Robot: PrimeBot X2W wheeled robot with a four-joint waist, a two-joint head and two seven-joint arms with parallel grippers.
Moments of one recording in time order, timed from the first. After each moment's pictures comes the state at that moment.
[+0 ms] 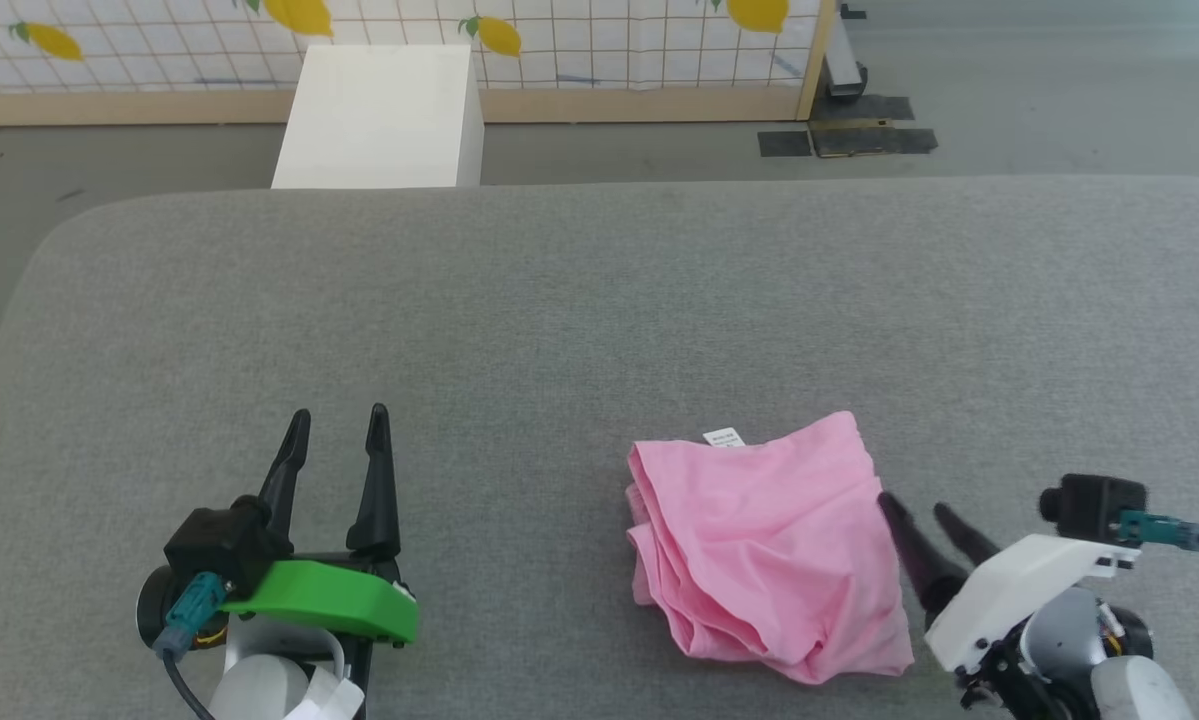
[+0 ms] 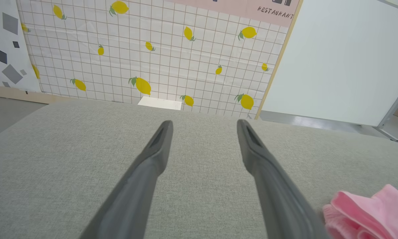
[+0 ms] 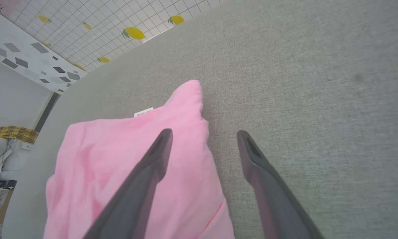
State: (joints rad) left arm -0.09 0.05 -0.01 0.14 -0.23 -0.10 -0.26; right arm -0.06 -0.05 -0.04 0.17 0.52 0.13 0.32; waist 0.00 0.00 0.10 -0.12
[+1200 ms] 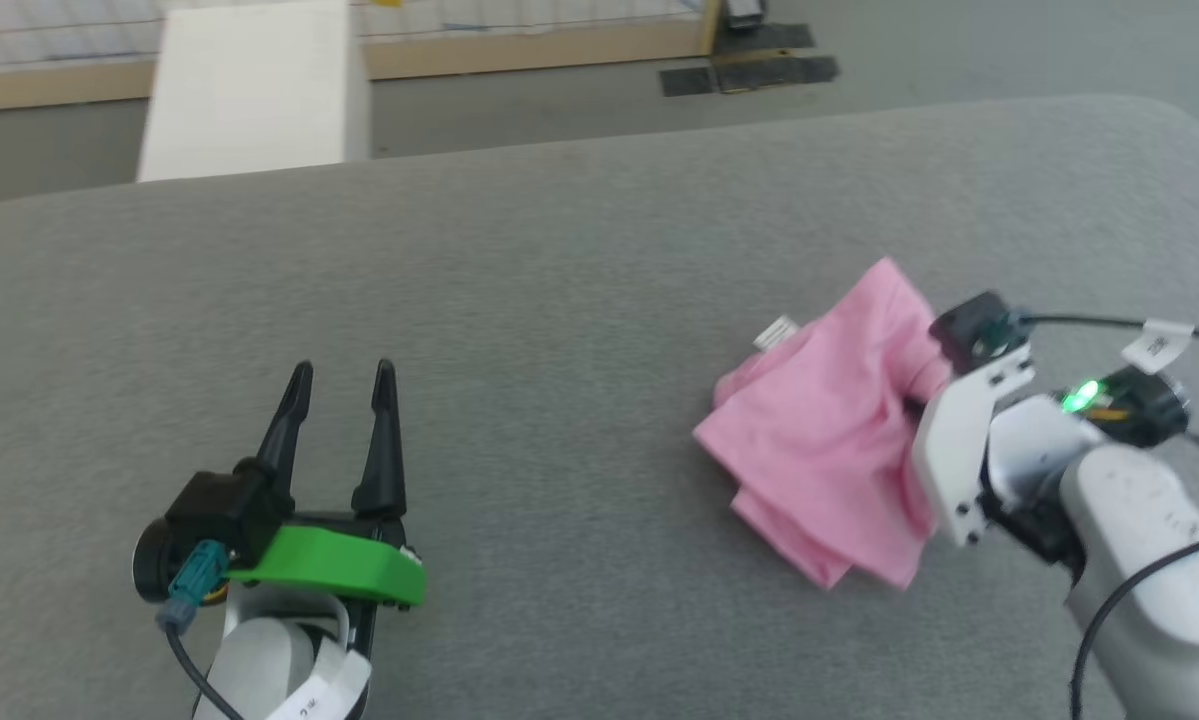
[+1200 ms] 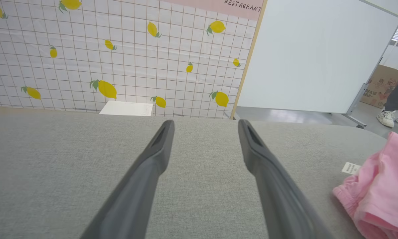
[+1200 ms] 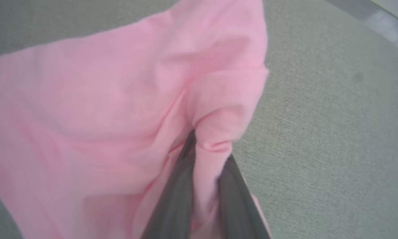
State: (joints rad) left arm -0.14 0.05 -0.03 0.10 -0.20 -0.10 -0.26; right arm -0.47 -0.32 0.33 0.34 0.24 0.13 0.60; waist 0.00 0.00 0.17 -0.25
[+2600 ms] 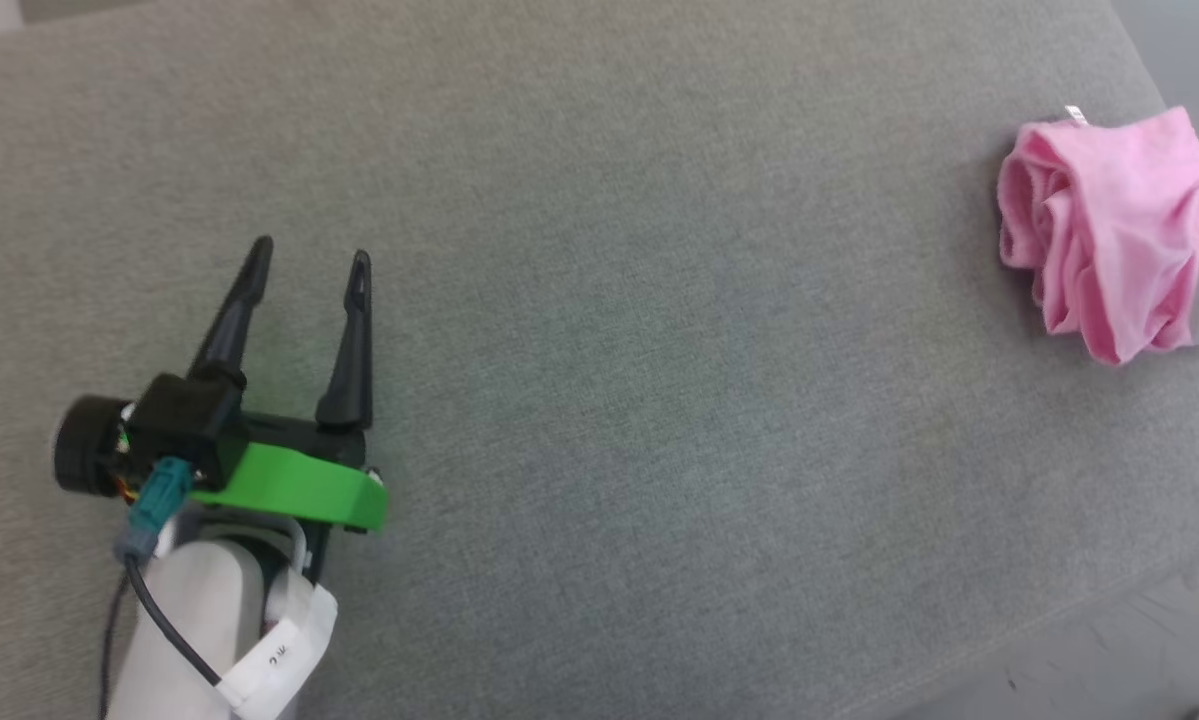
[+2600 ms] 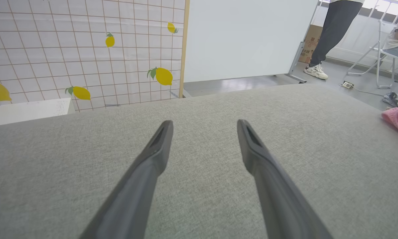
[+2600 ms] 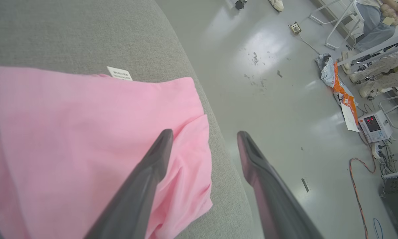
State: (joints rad) left arm -0.25 0.18 -0.08 -0.06 -0.13 -0.10 -0.16; right arm -0.90 -0.29 -0.49 1.01 -0.42 0.13 0.07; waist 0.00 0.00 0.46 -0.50
